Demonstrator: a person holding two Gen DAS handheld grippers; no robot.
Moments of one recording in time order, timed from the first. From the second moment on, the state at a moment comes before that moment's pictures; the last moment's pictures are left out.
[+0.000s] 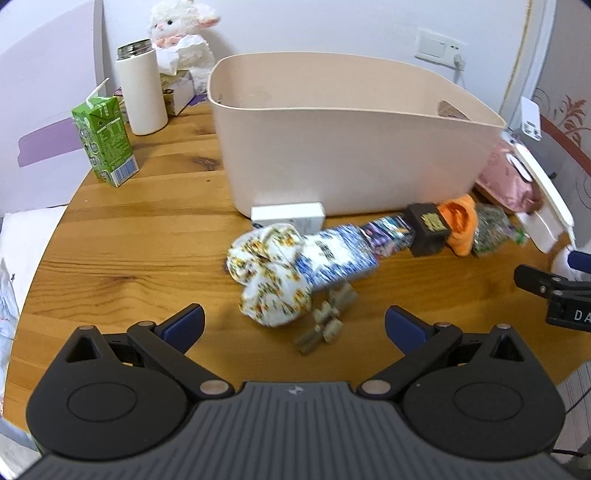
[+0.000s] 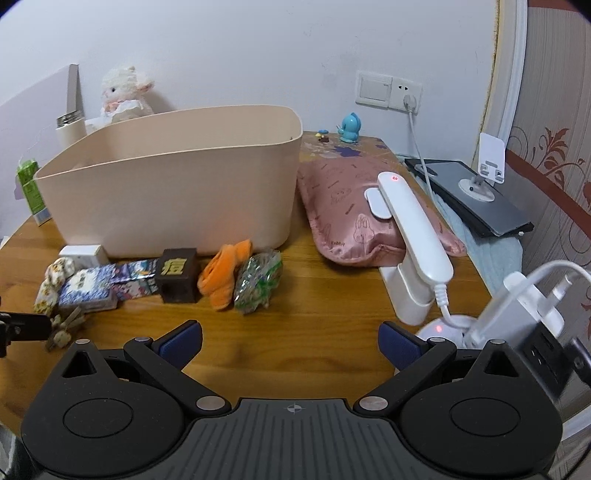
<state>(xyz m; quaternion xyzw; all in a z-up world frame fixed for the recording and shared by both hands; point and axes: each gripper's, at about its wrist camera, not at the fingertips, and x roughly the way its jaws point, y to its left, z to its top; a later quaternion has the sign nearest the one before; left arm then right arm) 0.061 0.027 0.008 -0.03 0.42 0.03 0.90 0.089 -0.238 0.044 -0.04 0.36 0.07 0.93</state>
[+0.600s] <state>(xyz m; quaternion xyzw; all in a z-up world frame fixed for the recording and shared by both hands) 0.099 0.060 -0.009 -0.02 0.46 0.03 0.89 0.145 -0.226 0.029 -0.02 0.37 0.08 0.92</state>
